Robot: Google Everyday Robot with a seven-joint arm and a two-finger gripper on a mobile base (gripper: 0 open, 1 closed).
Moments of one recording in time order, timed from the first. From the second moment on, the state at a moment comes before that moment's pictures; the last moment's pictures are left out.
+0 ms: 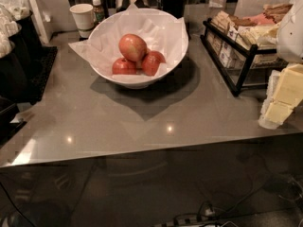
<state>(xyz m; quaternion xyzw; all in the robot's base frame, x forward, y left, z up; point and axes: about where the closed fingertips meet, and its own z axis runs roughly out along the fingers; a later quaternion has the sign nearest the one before) 0.438 -0.216 0.976 -0.60 0.78 -0.03 0.16</state>
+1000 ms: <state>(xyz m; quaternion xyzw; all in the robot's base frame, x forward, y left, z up) 0.502 -0.141 1.010 -0.67 0.70 0.03 0.24</state>
